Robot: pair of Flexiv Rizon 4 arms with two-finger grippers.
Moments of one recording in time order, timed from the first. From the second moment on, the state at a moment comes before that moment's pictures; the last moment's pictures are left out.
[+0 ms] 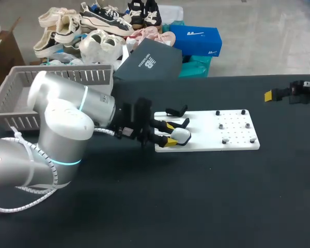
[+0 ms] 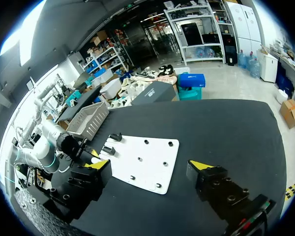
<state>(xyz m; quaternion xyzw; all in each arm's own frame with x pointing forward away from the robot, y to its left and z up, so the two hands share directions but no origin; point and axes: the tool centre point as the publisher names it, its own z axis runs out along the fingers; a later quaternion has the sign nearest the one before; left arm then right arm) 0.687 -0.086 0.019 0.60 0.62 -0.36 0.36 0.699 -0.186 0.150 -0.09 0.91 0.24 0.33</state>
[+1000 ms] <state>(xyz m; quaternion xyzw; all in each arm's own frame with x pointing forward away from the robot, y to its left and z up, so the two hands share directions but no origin) 0.693 -0.097 0.015 0.60 0.62 -0.37 0.35 0.699 -0.186 0.150 -0.09 0.91 0.24 0.33</state>
